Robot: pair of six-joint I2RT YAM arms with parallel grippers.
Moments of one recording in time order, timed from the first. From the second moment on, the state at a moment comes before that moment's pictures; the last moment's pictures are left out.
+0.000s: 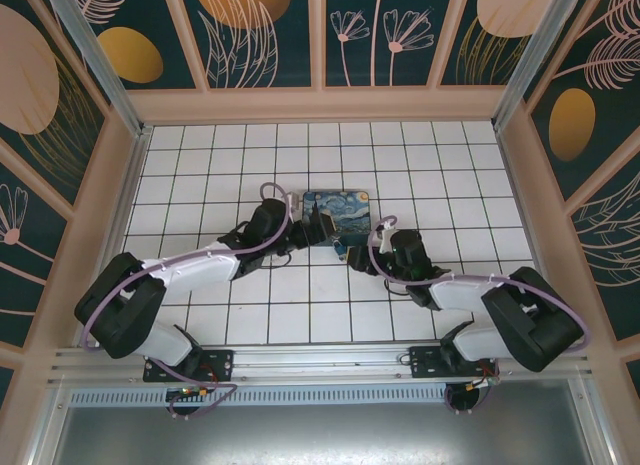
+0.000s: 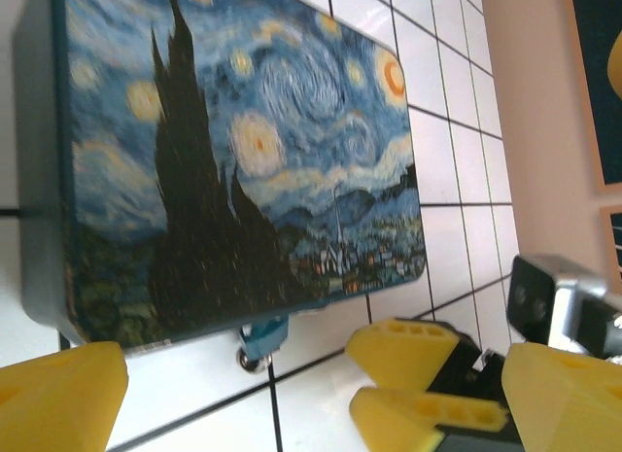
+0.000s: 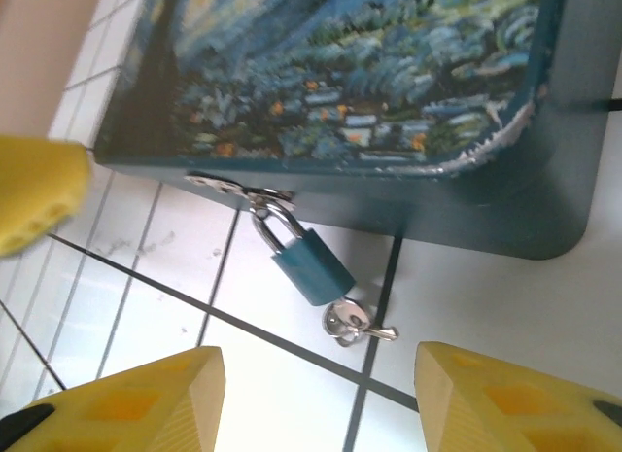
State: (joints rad) left arm -0.71 1.48 0.75 0.17 0.18 -0.95; right arm 0.60 1.36 0.29 0.51 -0.26 0.65
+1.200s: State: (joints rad) left arm -0.65 1.49 0.81 0.12 0.19 -0.91; right arm 0.64 1.62 0.44 0.58 -0.30 0.62
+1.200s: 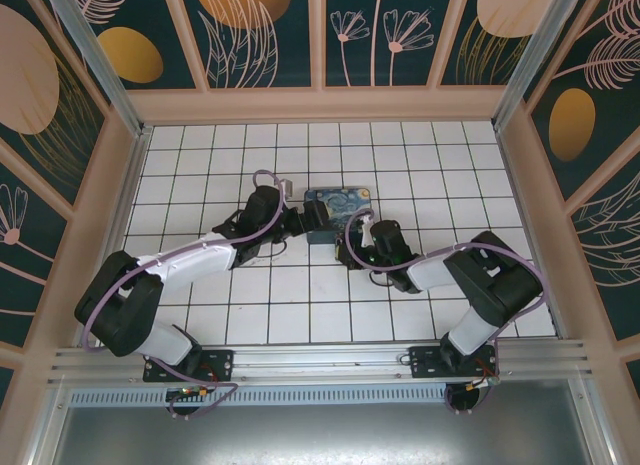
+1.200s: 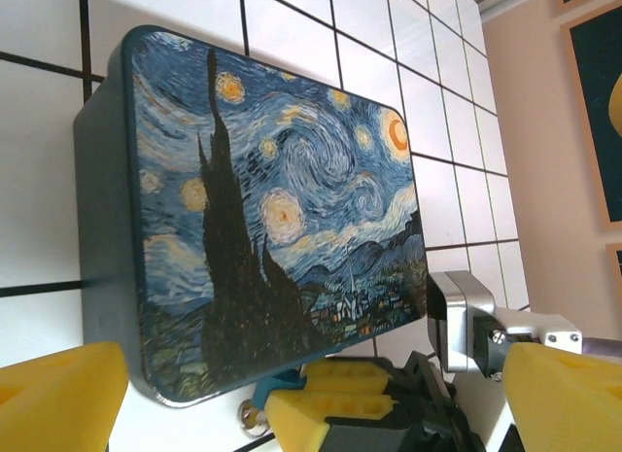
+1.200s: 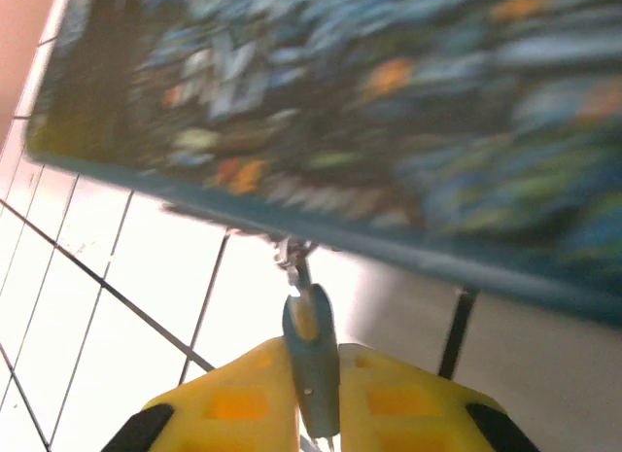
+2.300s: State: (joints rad) left arm -0.65 1.59 1.01 -0.16 0.07 -0.62; right arm 0.64 1.41 0.38 0.32 -0.14 0.70
